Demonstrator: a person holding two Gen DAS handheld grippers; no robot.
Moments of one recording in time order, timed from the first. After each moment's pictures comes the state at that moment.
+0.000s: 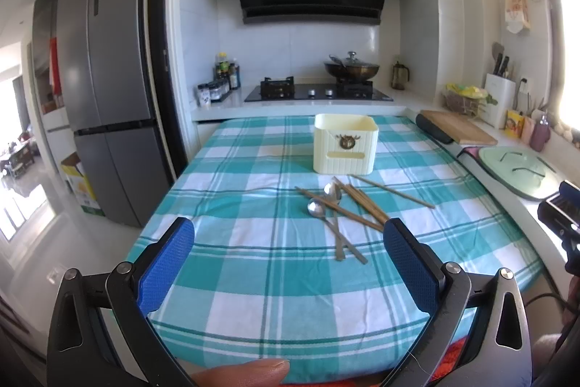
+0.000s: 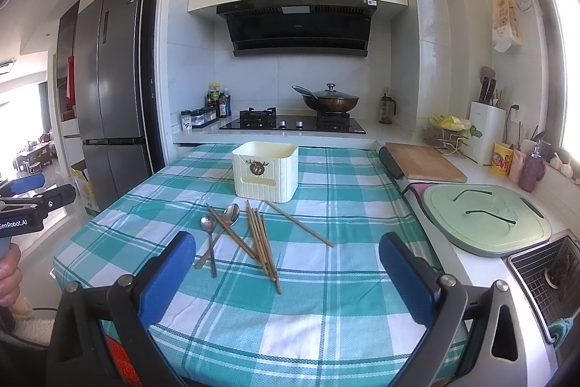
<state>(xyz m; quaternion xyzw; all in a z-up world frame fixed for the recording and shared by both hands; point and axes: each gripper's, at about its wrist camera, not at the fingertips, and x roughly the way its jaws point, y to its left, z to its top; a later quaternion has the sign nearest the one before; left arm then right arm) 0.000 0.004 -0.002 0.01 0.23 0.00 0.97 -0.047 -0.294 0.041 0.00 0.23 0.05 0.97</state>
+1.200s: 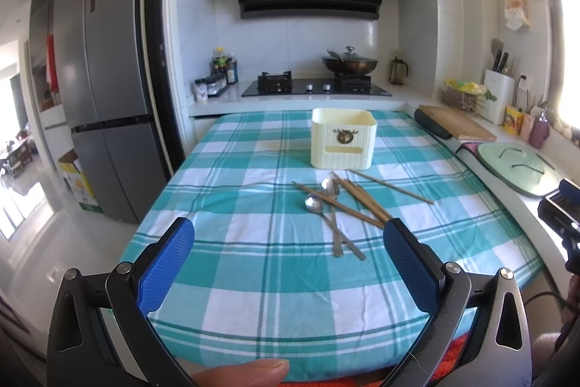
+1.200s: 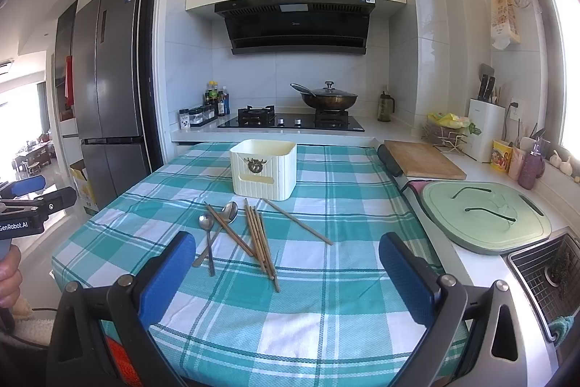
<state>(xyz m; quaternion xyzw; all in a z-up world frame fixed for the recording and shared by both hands) 0.004 -0.006 -0.014 0.01 0.24 -0.01 0.97 -0.046 -0.297 0.035 0.00 0.23 0.04 0.97</state>
